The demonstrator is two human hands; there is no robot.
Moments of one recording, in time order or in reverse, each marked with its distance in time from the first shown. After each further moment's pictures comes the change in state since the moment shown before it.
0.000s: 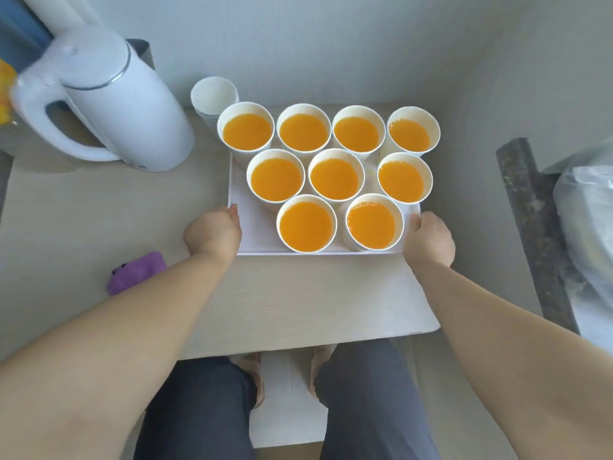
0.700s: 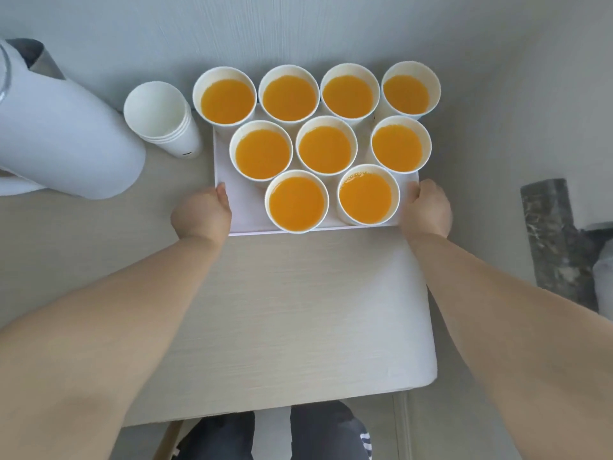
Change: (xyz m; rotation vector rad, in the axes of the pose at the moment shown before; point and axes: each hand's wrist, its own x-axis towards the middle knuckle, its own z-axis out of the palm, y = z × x) left_hand 0.105 0.063 0.015 -0.013 -0.028 -0.048; right_hand 0.133 -0.037 0.014 0.042 -0.019 0.001
